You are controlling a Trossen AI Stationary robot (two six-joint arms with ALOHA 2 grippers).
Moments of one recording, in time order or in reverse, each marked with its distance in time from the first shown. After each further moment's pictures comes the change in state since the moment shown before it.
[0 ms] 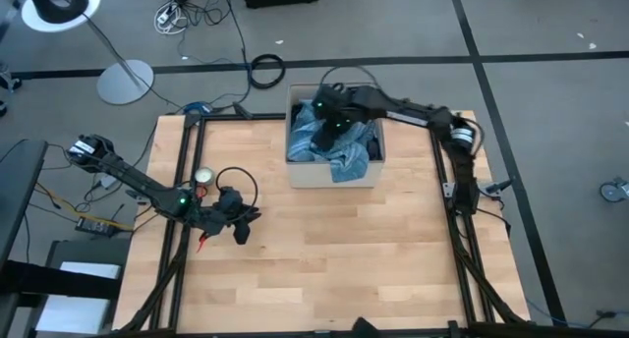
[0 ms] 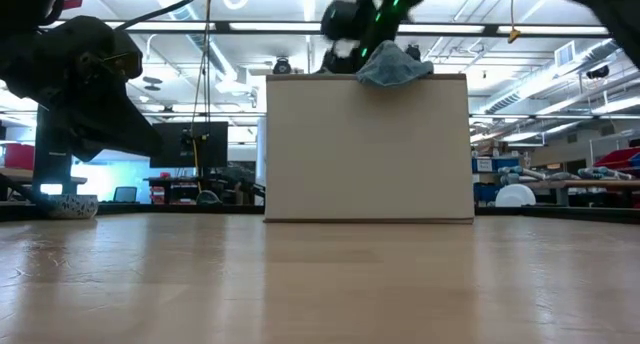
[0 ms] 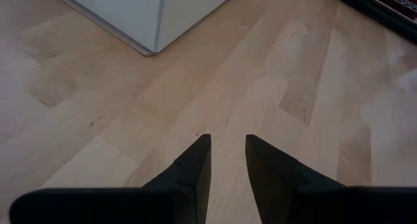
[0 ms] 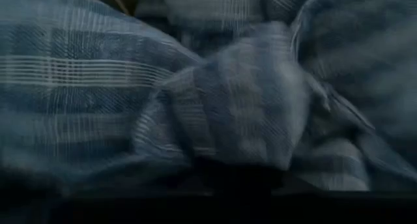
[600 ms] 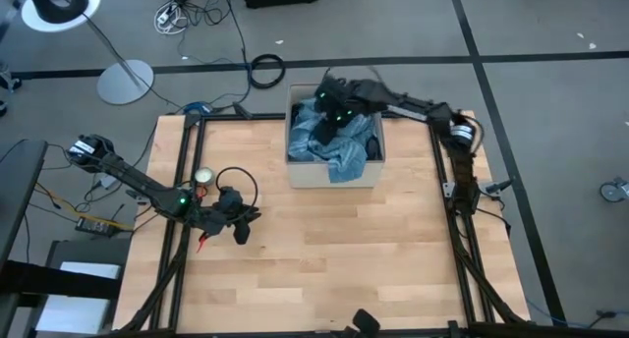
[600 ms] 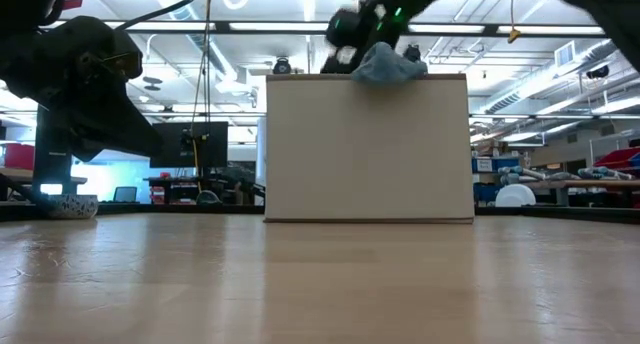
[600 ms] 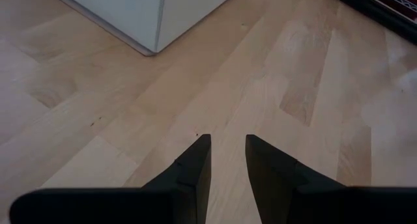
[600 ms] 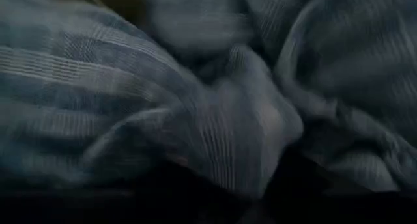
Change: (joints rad) left arm 0.000 0.000 0.000 0.000 0.000 0.000; right arm -0.069 0.034 -0.005 0.060 -0.123 -0.022
